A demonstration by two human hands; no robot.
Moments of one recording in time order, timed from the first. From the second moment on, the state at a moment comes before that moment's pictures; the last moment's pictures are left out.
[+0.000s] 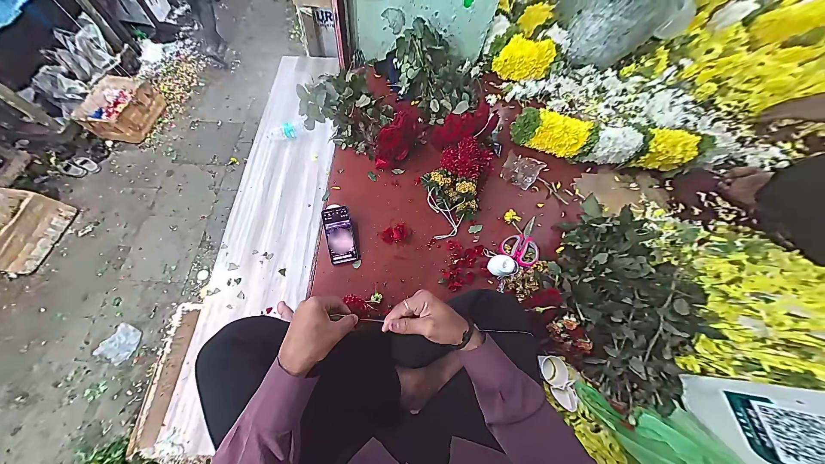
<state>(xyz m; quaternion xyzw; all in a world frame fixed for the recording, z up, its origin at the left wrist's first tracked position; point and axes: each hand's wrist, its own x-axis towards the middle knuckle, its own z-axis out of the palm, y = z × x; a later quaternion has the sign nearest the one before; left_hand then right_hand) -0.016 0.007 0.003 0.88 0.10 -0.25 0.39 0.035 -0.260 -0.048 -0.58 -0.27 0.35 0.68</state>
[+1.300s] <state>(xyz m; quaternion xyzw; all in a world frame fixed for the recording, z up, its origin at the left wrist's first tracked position) -0.019 -0.005 -0.003 0.88 0.09 -0.23 0.41 0.116 -0.253 -0.116 -0.73 0.17 0.20 0.63</state>
